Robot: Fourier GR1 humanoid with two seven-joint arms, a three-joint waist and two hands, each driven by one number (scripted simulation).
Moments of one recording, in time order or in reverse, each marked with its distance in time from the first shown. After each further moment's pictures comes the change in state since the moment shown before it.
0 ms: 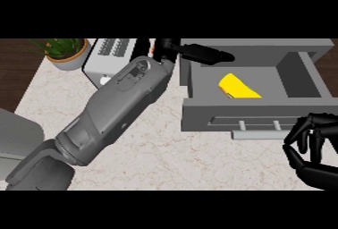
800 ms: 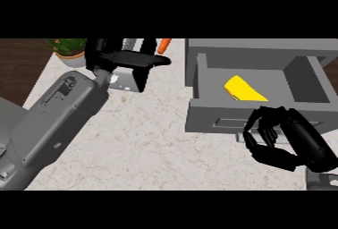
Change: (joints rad) left arm 0.336 0.292 0.086 -0.460 0.003 -0.053 0.141; right arm -0.057 0.033 0.205 0.171 0.513 -0.167 -0.076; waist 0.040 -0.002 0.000
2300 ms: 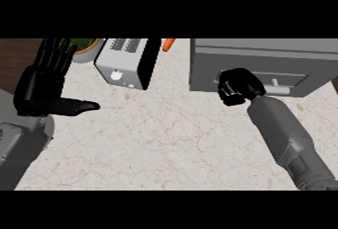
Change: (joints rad) left arm 0.483 0.209 0.189 -0.288 0.020 -0.267 -0.080; right arm -0.753 0.070 -0.050 1.403 0.426 -0.376 -0.369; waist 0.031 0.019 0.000
